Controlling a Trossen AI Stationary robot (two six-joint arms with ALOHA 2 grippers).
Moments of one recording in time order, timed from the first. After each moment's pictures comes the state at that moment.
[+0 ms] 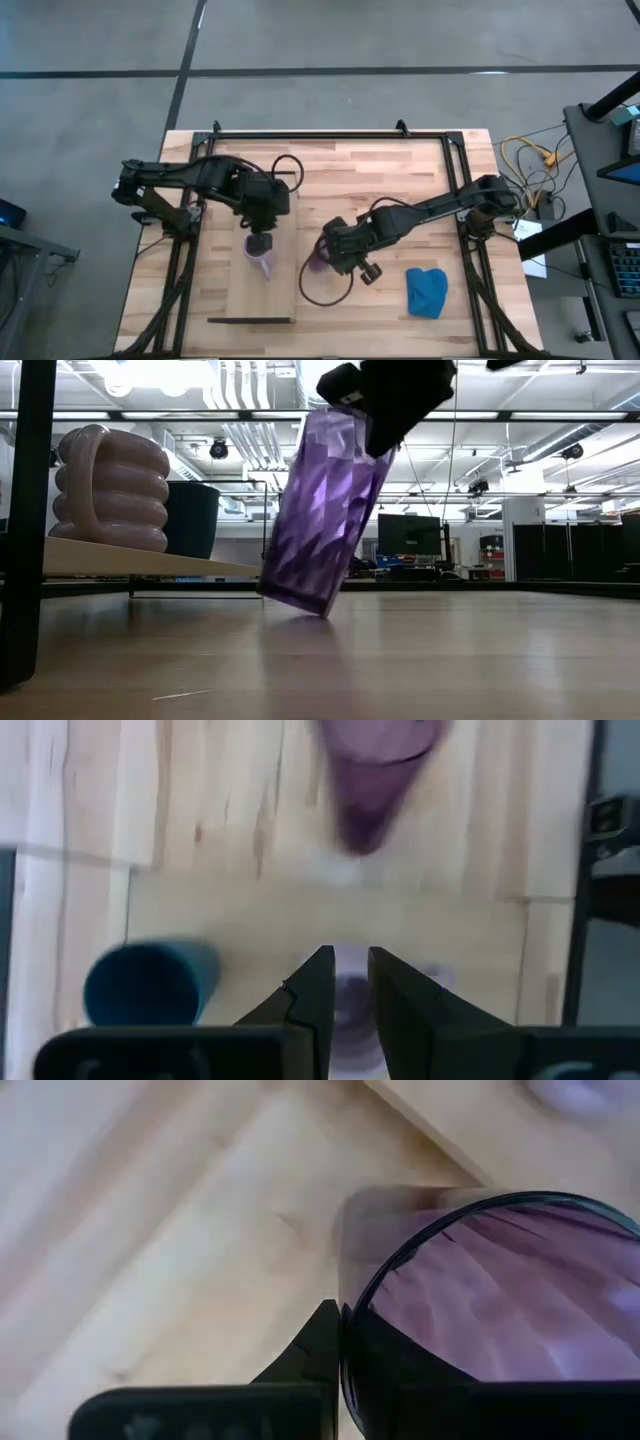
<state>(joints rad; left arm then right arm) -0.15 1.54 1.82 -1.45 -0.01 -0.26 0.27 1.85 1.58 -0.89 -0.04 -0.42</state>
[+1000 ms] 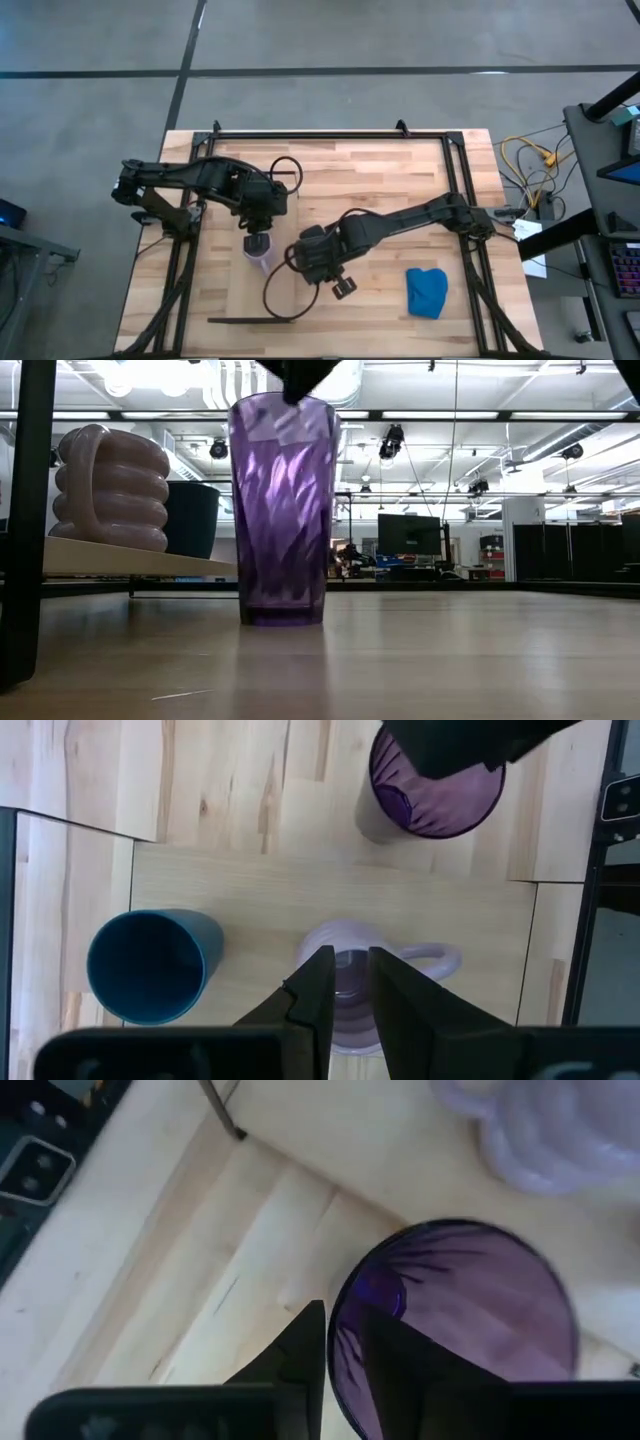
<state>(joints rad) -0.16 1.54 1.82 -1.50 -0.02 -0.28 0.29 2.20 2.21 -1.20 -0.08 -0.26</state>
